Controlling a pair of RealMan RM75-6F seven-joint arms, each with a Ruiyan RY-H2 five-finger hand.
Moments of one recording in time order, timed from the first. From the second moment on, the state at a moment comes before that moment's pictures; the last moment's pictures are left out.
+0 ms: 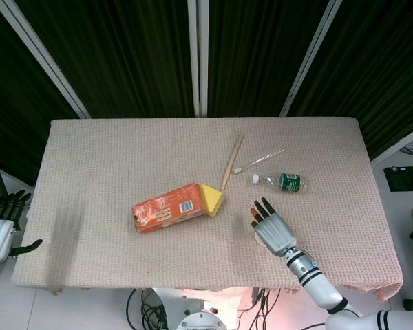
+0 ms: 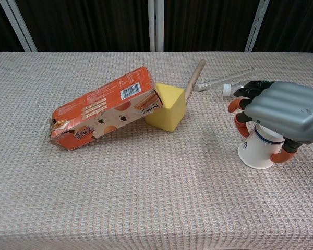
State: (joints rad) left arm -0.13 -1.17 -0.02 -1.35 1.51 1.44 -0.20; right arm 0.57 -1.41 -0.02 -1.81 -1.18 1.07 -1.04
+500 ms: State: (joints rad) left arm -0.13 -1.17 -0.02 -1.34 1.50 1.44 -0.22; right arm 0.55 -1.39 0.00 -1.82 -1.25 1.12 -0.80
